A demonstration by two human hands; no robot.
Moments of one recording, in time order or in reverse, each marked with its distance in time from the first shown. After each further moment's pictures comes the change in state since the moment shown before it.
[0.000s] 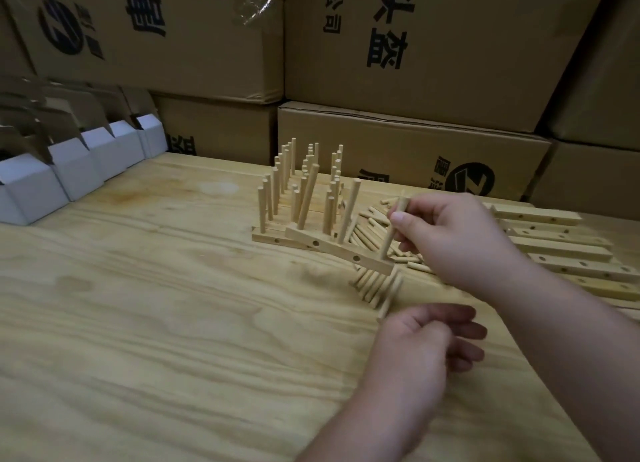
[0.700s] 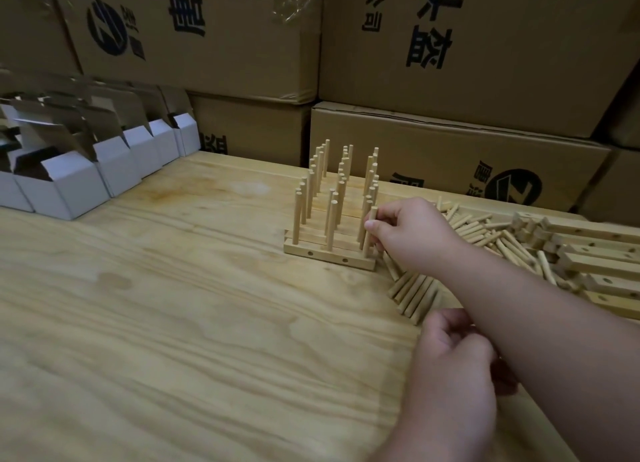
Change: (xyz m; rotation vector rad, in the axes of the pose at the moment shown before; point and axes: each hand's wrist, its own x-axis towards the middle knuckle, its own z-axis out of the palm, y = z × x) left_hand 0.005 -0.001 -0.004 -0.094 0.099 0.038; right_hand 0.068 0.001 0.076 -0.222 -0.155 -0.039
